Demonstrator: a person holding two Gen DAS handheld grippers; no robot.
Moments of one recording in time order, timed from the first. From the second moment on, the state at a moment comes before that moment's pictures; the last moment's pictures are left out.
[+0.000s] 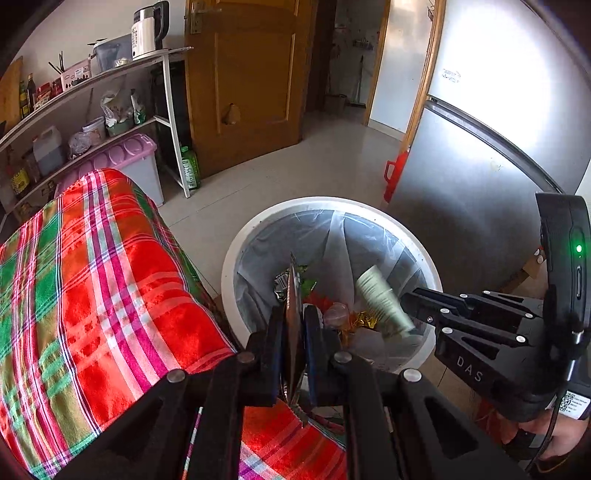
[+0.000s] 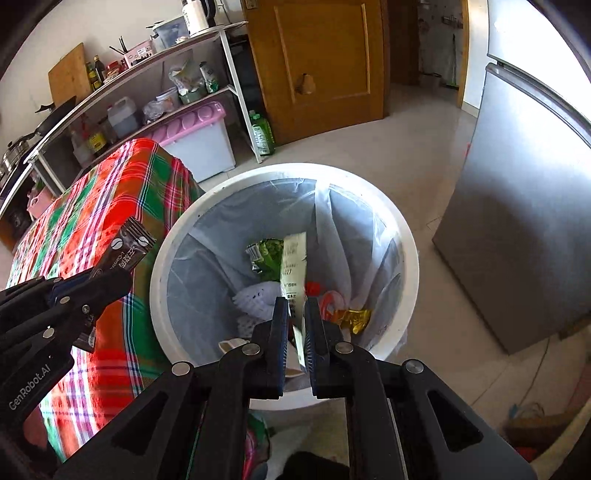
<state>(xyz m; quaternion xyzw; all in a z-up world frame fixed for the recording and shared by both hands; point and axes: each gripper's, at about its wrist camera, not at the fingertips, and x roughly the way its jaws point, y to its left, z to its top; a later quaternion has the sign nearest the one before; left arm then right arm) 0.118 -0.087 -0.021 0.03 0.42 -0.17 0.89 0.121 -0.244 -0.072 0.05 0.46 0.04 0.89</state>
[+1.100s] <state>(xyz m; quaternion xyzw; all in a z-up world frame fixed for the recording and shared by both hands) 0.028 -0.041 0.023 0.01 0.33 -0.11 0.94 0.006 -0.215 -0.010 0.05 0.32 -0.01 0.95</state>
